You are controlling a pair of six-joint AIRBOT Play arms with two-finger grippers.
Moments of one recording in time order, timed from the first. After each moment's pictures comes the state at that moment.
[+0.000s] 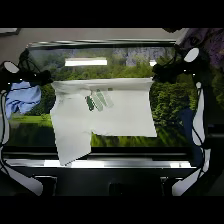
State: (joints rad) left arm 0.18 -1.89 1.87 1.17 -1.08 -1.49; right arm -0.04 -1.89 2.01 -1.16 1.29 1.74
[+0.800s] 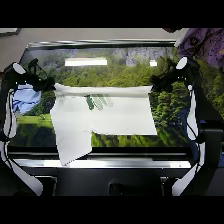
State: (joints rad) left arm 0.18 -2.02 1.99 1.26 -1.32 -1.51; right arm -0.04 -2.00 2.02 -1.23 1.44 1.77
